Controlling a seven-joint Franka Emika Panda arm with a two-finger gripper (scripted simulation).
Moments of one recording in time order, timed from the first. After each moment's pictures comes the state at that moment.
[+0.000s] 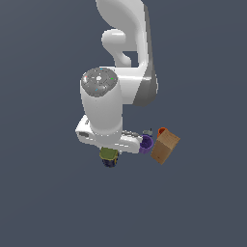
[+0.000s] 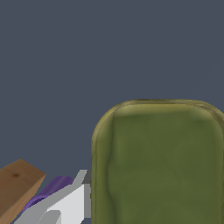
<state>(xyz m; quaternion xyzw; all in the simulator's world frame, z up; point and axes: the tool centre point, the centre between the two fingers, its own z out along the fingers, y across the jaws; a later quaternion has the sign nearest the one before) 0.090 -0.046 0.186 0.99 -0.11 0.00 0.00</state>
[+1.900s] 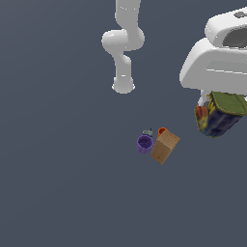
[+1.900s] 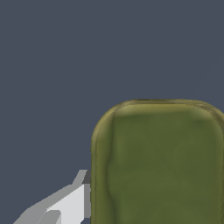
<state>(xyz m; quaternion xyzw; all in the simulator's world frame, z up) 0.102 0.208 0.420 0.99 -0.11 0.00 0.00</state>
